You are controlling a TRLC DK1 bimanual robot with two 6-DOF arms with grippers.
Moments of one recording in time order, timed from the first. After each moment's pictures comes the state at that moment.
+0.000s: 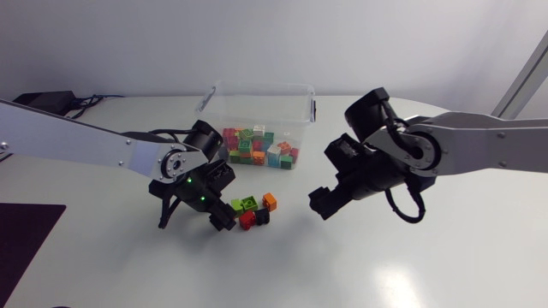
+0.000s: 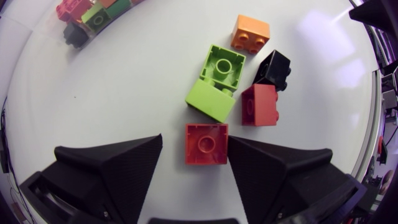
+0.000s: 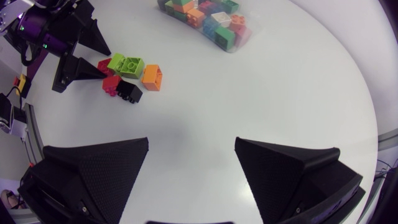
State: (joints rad) left arm -0.46 1.87 1.01 -0.42 0.09 0.32; right arm 0.47 1.58 0.94 -0.46 -0.11 -0.12
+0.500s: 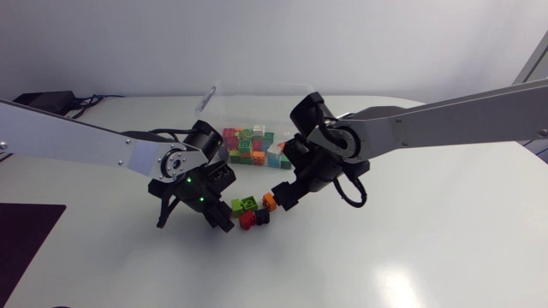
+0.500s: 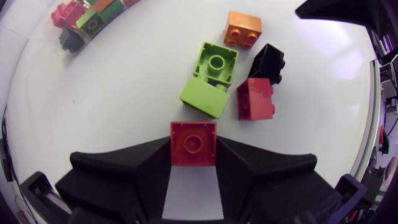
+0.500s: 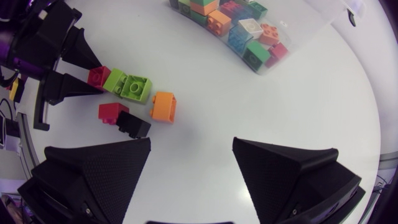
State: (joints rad) left arm -0.46 1.86 1.02 -0.44 0.09 0.37; right arm 0.59 1.86 1.17 -0.45 -0.06 -0.05
